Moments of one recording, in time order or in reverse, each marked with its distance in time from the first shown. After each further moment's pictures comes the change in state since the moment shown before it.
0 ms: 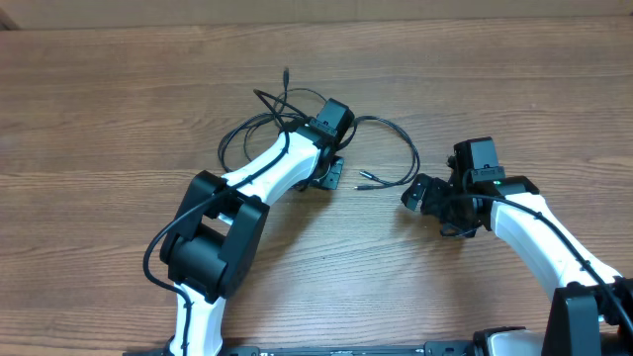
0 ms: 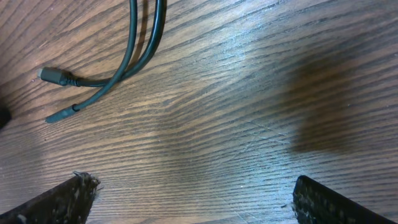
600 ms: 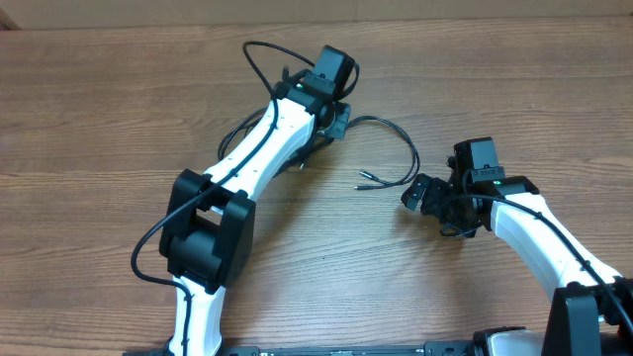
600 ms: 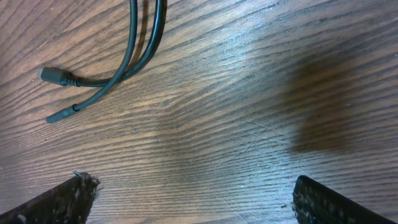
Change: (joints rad) left arm 0.058 0.034 0.313 -0.018 -0.016 0.049; right arm 0.000 0.000 0.000 0.000 0.000 0.000
